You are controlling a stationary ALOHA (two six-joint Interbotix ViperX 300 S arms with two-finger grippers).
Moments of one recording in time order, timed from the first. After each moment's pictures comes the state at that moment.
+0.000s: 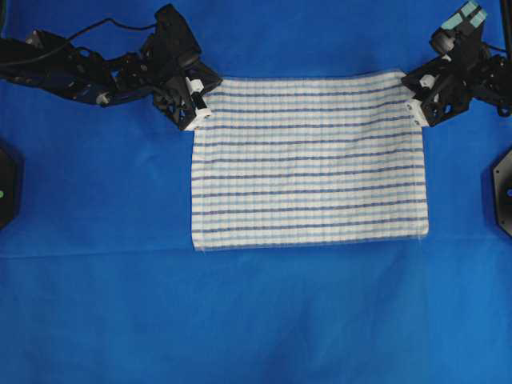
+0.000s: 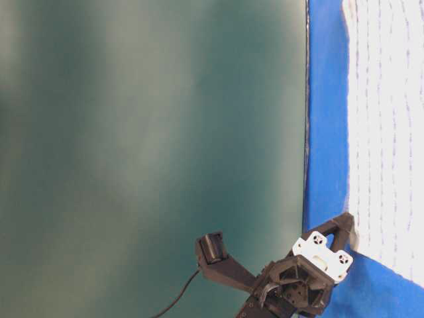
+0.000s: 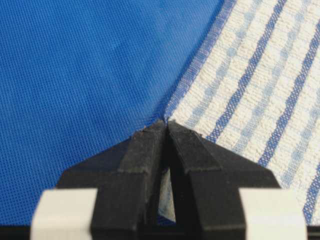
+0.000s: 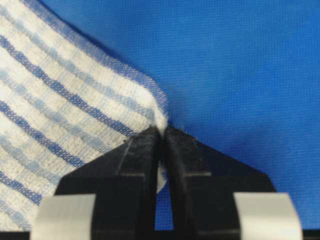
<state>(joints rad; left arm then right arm) 0.45 0.28 0.77 -0.03 -0.39 0.00 -0.75 -0.12 1.20 -0.01 -0.22 0.09</state>
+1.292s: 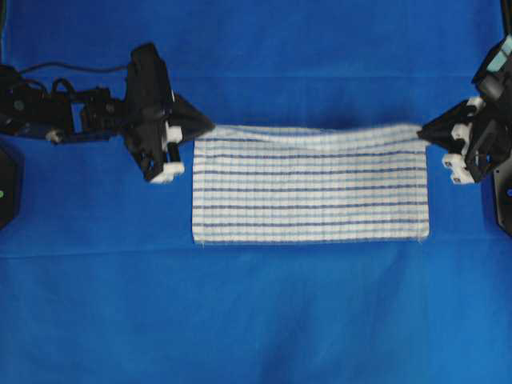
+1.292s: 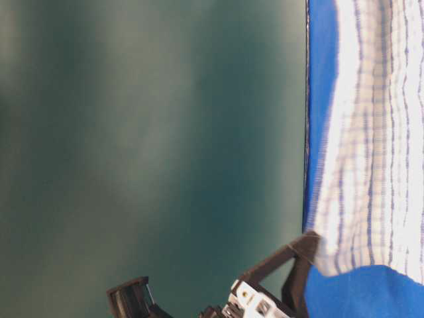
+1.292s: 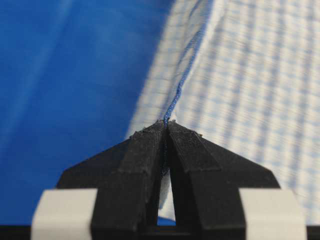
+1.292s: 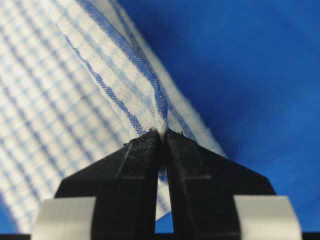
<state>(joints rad) 0.18 -0.08 0.91 -0.03 -0.25 0.00 -0.33 -0.74 1.29 0.04 0.22 0.33</state>
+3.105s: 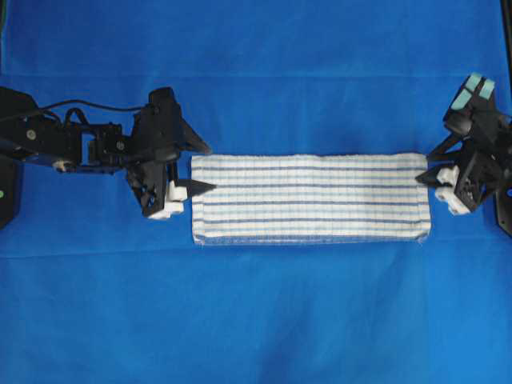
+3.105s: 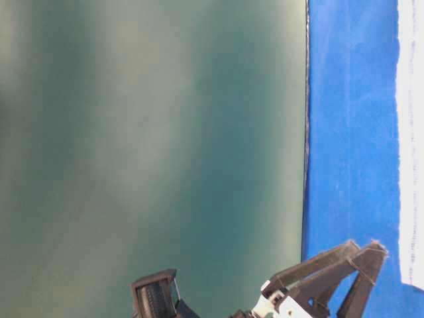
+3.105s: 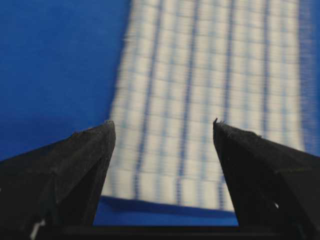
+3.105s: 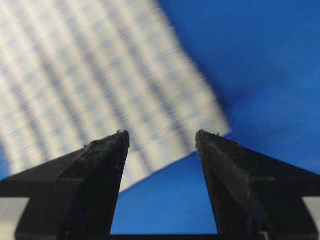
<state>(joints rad) 0.09 -0.02 0.89 -0.03 -0.17 -0.05 -0.19 -0.61 1.28 -0.12 0.30 0.55</state>
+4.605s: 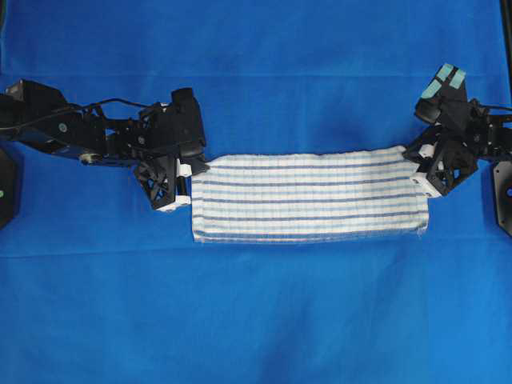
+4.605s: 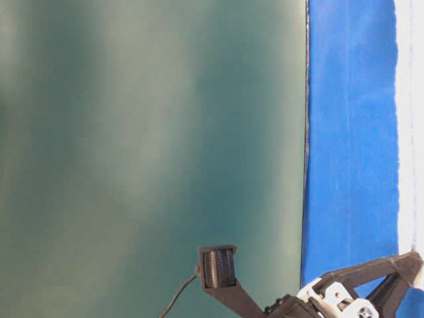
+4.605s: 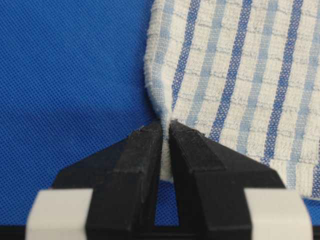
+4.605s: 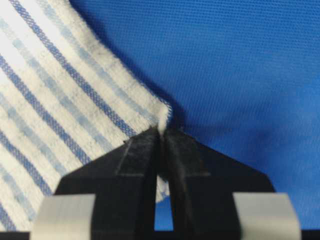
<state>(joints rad) 0.13 0.12 0.83 -0.03 -0.03 -0.05 -0.28 -0.34 1.23 -0.18 0.18 0.55</state>
